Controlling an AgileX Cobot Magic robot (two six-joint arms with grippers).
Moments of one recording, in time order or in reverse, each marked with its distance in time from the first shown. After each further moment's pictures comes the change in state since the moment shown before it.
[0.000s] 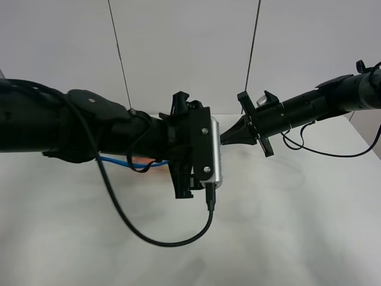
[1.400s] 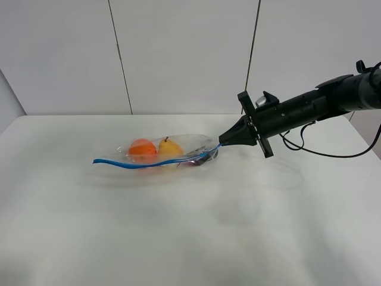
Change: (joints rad) left arm 0.678 -0.975 0.171 1.210 0.674 -1.933; right arm 0.000 0.000 0.000 -0.001 0.031 0.000
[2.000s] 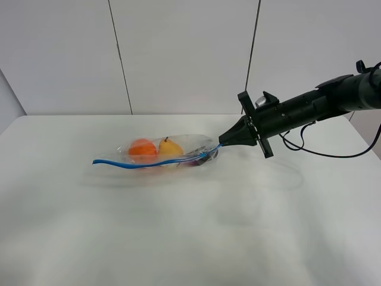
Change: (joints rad) left arm 0.000 -0.716 0.284 0.115 0.384 -0.344; right arm 0.000 0.000 0.000 -0.002 0.013 0.000
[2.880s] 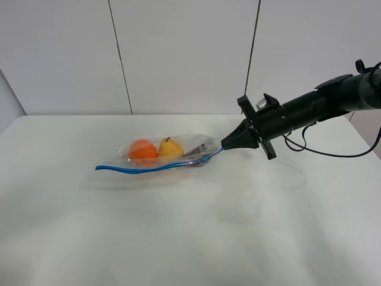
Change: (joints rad) left arm 0.000 0.000 0.000 0.001 0.002 0.002; right arm 0.000 0.000 0.000 -0.035 -0.025 0.012
